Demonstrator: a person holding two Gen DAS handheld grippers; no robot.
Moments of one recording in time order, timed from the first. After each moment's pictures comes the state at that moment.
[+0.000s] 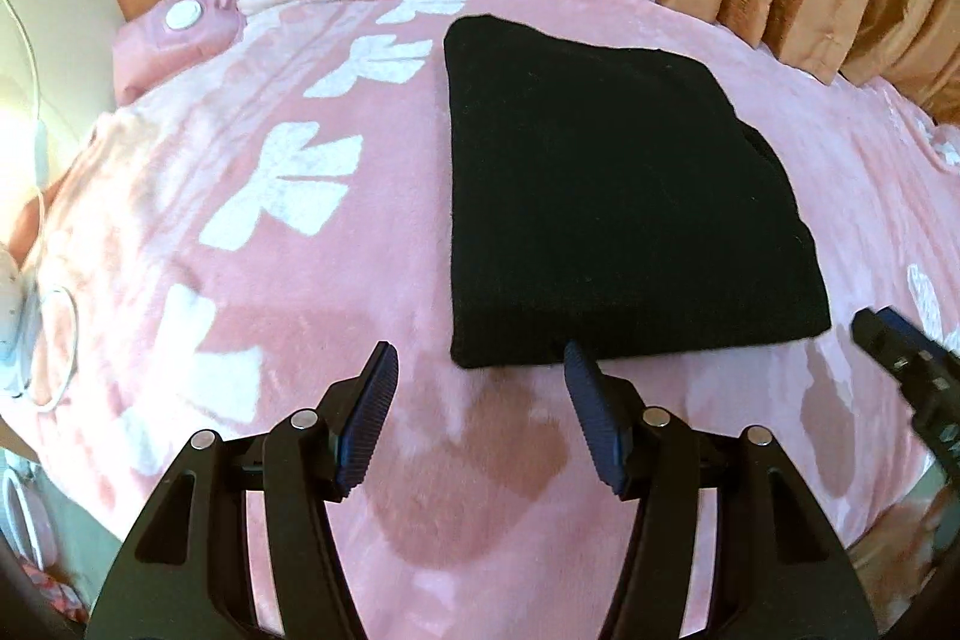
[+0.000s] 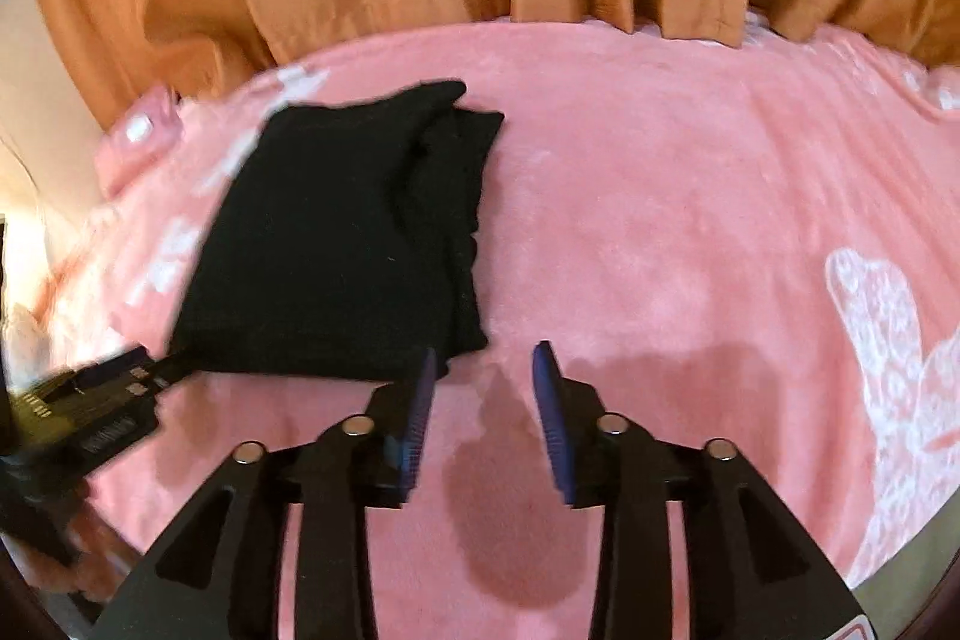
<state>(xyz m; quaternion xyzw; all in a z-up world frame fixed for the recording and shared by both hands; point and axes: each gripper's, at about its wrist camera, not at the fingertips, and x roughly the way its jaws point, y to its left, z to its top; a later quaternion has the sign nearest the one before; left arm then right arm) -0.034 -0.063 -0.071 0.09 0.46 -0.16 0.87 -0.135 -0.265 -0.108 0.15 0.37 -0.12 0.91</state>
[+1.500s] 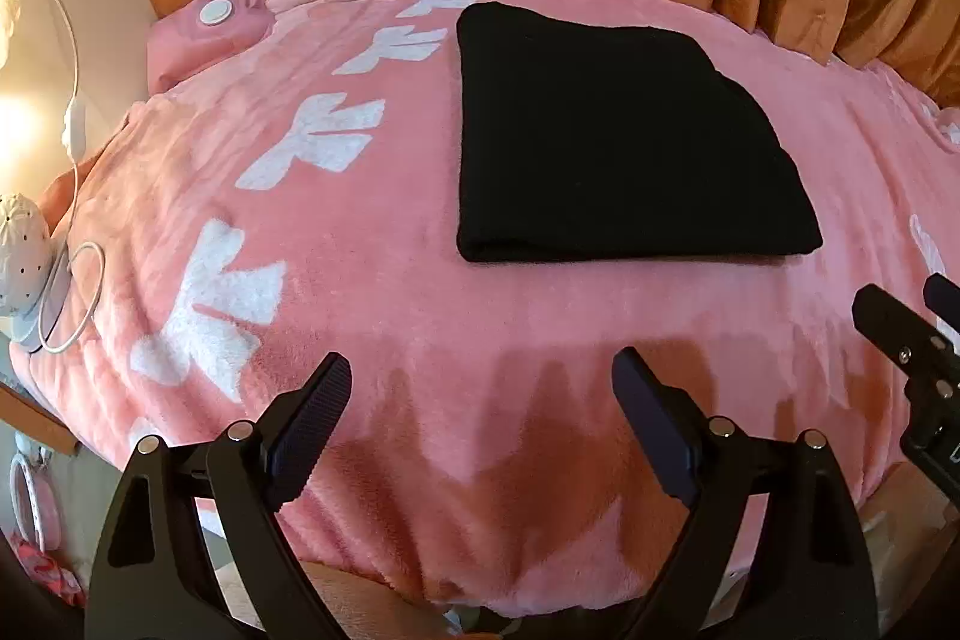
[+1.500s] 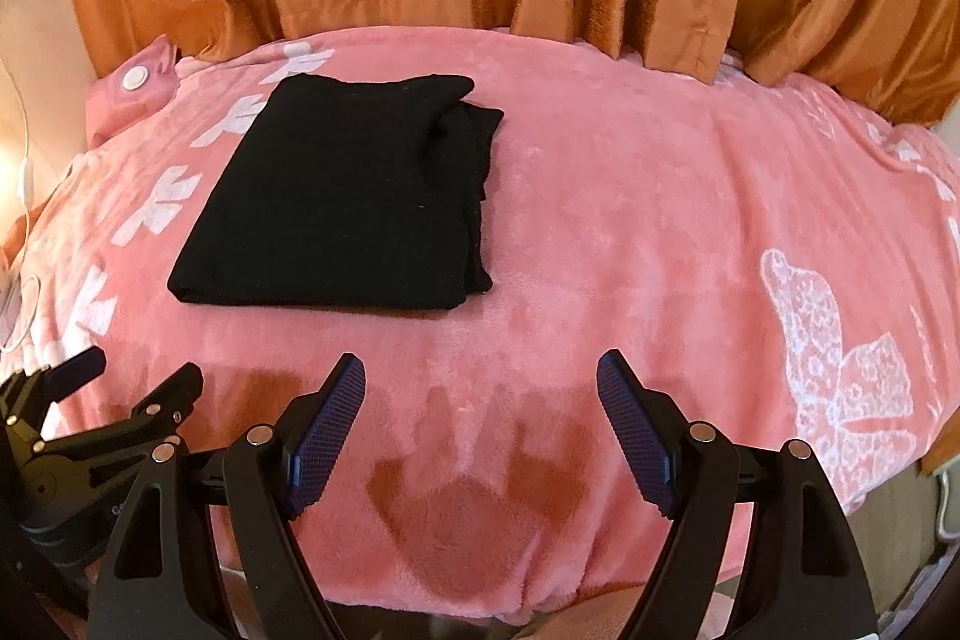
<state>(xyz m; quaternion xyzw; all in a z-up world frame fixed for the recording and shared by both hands) -0.078 -0.057 -0.083 0.11 0.44 -0.14 0.88 -0.158 -0.215 -0.101 0.07 0.39 -0.18 0.90</state>
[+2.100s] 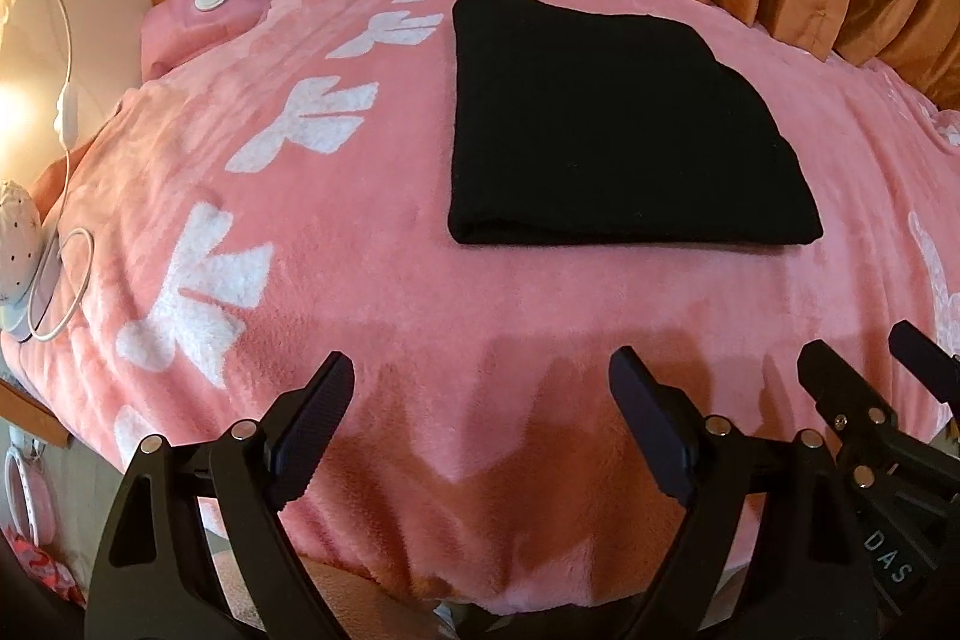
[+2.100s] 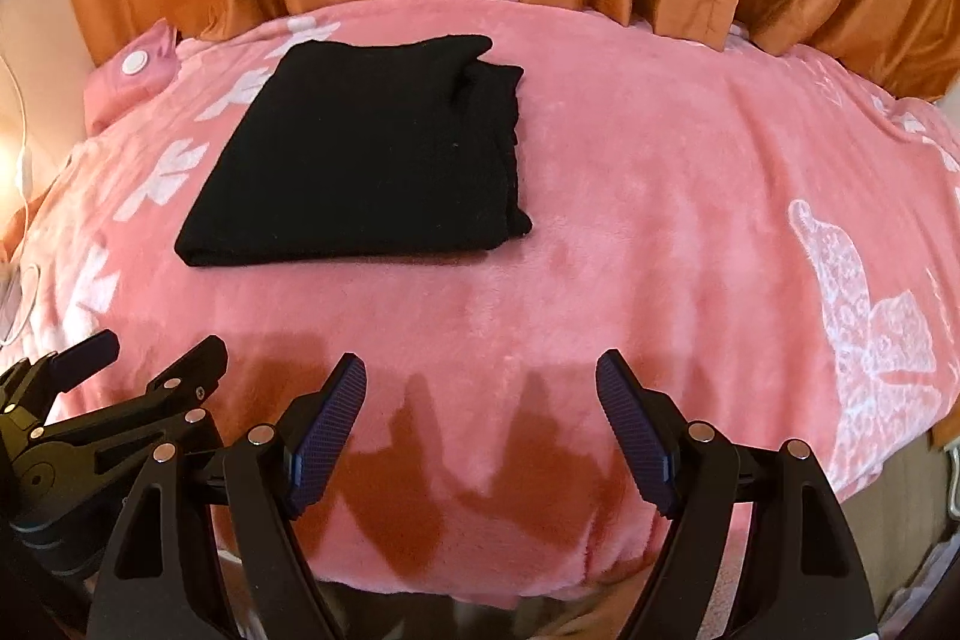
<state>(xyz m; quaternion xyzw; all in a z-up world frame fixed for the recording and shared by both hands) -0.078 -0.056 -0.089 0.09 0.45 -0.14 0.87 -0.158 -0.196 -0.124 0.08 0.41 -0.18 0.89</state>
